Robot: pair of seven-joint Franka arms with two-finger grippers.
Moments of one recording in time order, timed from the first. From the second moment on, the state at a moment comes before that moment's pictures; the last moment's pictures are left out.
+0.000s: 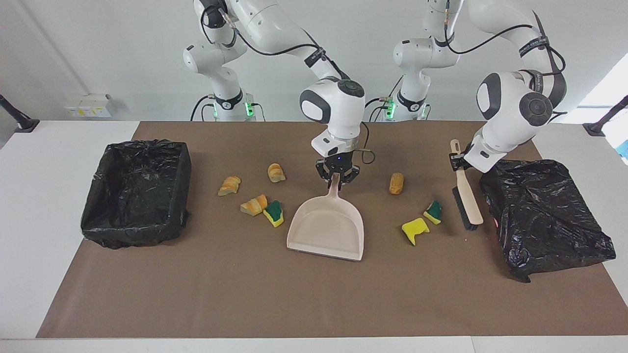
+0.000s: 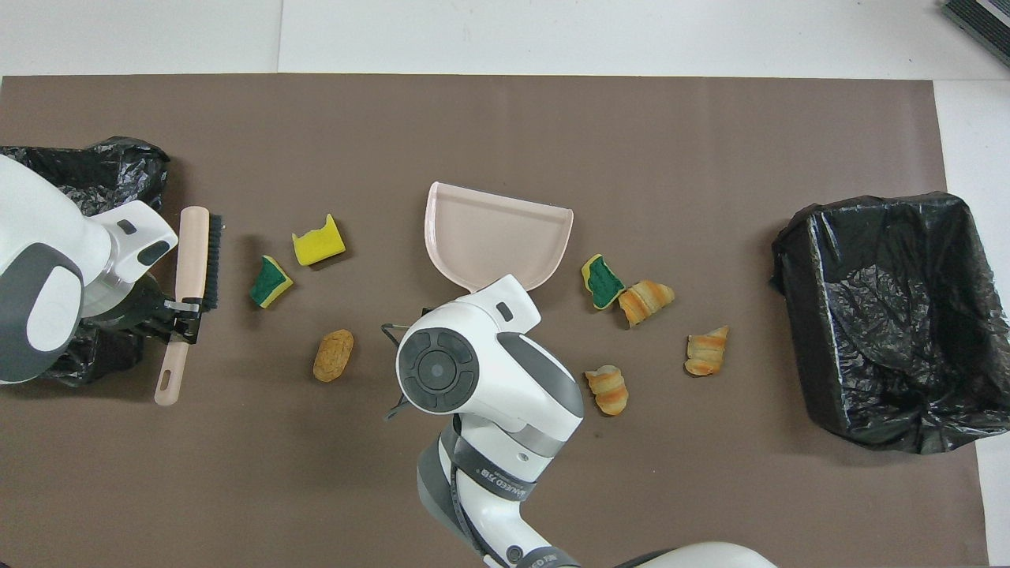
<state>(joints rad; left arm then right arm) -0.05 0.07 -0.01 -1.96 0.01 1.76 -0.04 0.69 0.39 0.04 -1.75 -0.27 2.24 1.09</state>
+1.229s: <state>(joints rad) -0.04 0.08 -0.01 -2.07 -0.07 1.94 -0.07 0.49 0.22 0.03 -1.75 -0.12 1.88 -0.27</state>
